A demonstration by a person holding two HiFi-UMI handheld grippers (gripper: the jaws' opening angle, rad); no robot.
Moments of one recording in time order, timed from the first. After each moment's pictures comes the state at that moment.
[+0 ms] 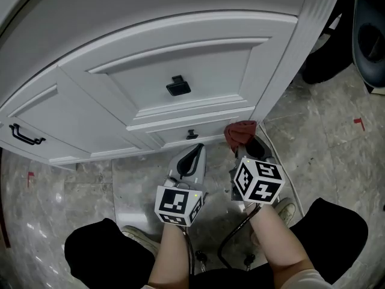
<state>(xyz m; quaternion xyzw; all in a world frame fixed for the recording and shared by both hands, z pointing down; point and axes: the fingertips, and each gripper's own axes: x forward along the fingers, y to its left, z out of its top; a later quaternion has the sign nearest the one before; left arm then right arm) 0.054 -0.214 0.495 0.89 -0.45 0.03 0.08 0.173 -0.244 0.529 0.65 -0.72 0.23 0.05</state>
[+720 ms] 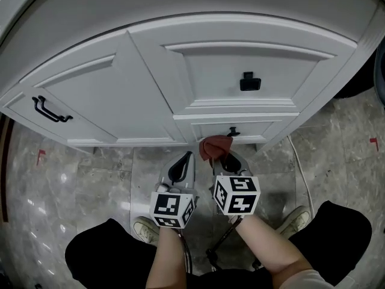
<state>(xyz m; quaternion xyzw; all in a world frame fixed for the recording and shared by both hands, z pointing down) -0.083 -0.197 0.531 0.83 -0.55 0.06 0.09 -0.006 -0.217 0.572 0.52 -0.81 0.26 0.10</state>
